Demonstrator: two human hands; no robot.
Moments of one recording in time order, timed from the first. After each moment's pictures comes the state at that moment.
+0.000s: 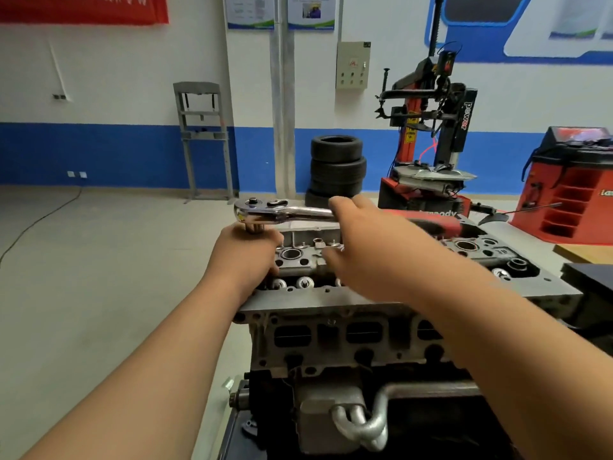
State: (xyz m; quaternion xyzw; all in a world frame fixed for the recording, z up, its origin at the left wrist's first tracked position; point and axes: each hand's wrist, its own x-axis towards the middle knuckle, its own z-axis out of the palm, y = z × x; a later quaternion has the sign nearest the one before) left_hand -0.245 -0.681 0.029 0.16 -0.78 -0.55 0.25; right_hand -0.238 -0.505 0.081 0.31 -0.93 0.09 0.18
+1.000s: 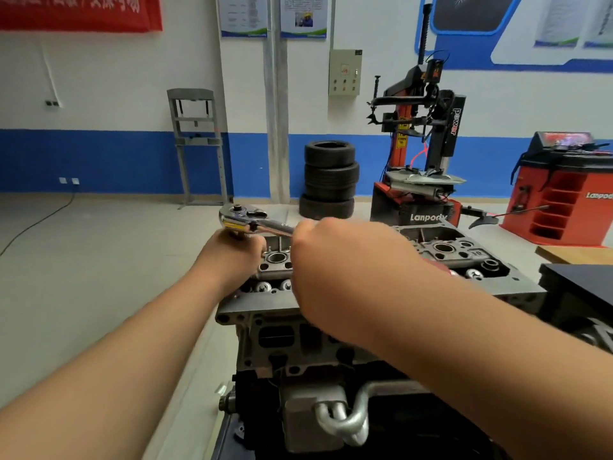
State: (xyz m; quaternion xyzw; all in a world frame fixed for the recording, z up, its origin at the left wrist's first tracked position) left_hand -0.241 -0.685 0.042 0.14 -0.91 -0.33 0.22; right_hand -0.175 -0.502 0.109 0.39 -0.90 -0.06 0.20
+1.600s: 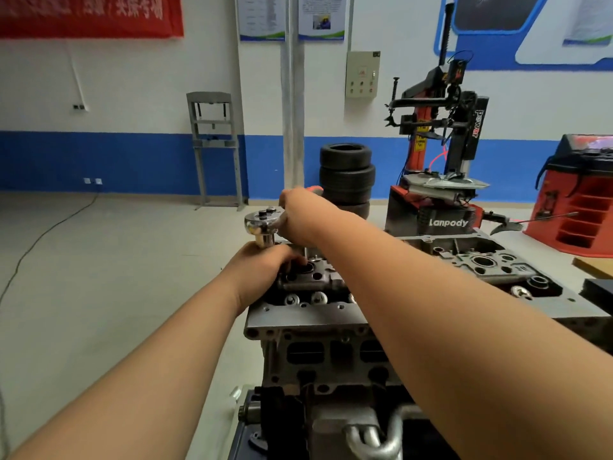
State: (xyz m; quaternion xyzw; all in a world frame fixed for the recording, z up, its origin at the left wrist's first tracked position) left_hand -0.240 -0.694 0.034 0.08 -0.81 -0.56 0.14; right_hand -0.310 -0.620 0.114 0.31 -0.95 -0.02 0.06
